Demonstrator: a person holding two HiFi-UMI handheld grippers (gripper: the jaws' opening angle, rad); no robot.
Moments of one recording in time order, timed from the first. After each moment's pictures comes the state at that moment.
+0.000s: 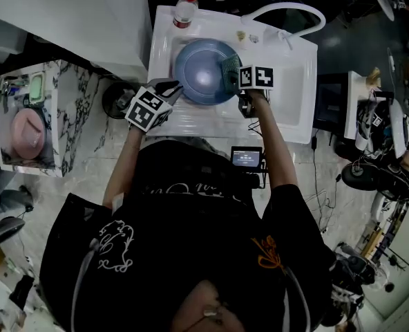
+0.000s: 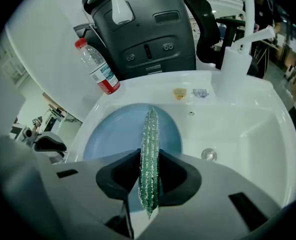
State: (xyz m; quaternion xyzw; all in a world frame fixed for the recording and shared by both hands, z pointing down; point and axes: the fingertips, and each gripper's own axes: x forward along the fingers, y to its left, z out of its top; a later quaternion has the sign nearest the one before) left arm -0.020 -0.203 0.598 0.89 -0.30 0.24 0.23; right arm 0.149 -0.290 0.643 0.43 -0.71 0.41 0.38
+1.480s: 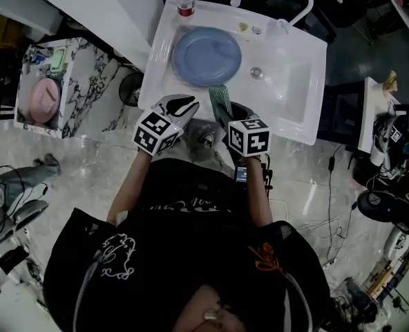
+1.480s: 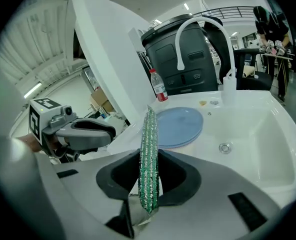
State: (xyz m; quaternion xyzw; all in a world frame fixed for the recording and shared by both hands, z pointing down) left arm 0.090 -0.087 0.528 0.88 -0.37 0.19 0.22; right arm 0.156 -0.103 0.557 0.34 -0.85 0.30 0.26
